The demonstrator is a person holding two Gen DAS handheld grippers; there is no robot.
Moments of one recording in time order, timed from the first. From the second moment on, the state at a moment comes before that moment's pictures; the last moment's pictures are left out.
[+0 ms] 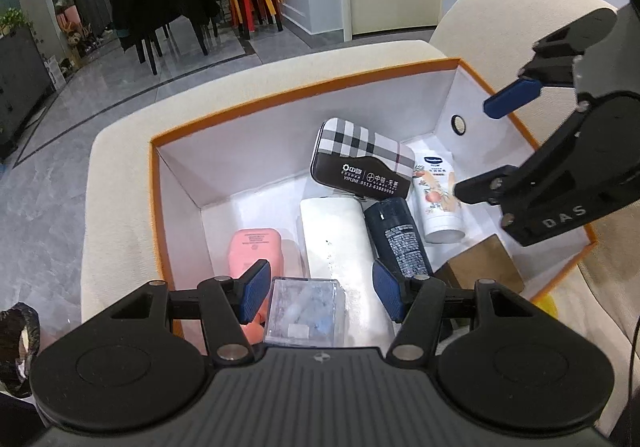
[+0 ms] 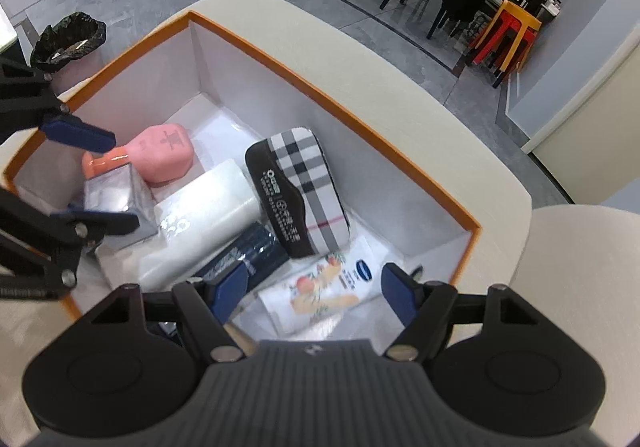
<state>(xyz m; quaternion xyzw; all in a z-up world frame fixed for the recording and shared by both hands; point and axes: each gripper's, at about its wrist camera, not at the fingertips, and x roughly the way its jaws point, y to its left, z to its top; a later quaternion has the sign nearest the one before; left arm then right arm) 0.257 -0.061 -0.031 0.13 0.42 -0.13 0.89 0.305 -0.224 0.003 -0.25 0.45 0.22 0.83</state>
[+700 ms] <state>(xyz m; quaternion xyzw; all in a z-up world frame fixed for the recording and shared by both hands) 0.192 -0.063 0.031 0.14 0.37 -0.12 0.91 0.205 -0.278 0.059 -0.19 0.42 0.21 0.86</state>
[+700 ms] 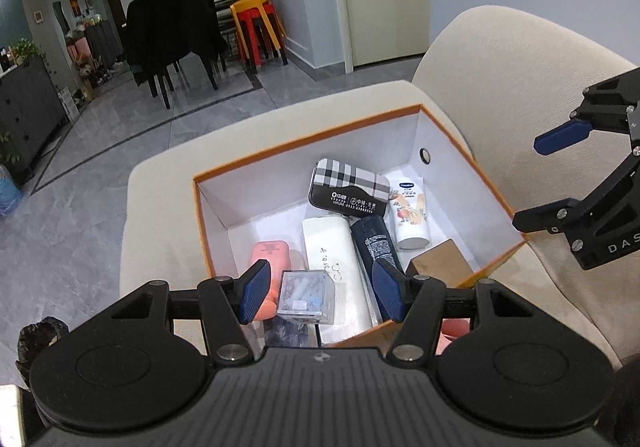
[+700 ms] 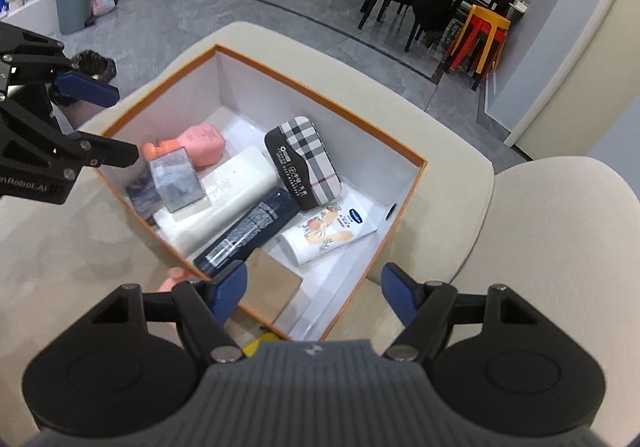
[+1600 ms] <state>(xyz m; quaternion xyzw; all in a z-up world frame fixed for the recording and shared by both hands) 0.112 -0.047 -0.016 0.04 0.35 -0.13 0.93 0.092 -0.284 -0.005 -0.03 0.38 0.11 0.92</state>
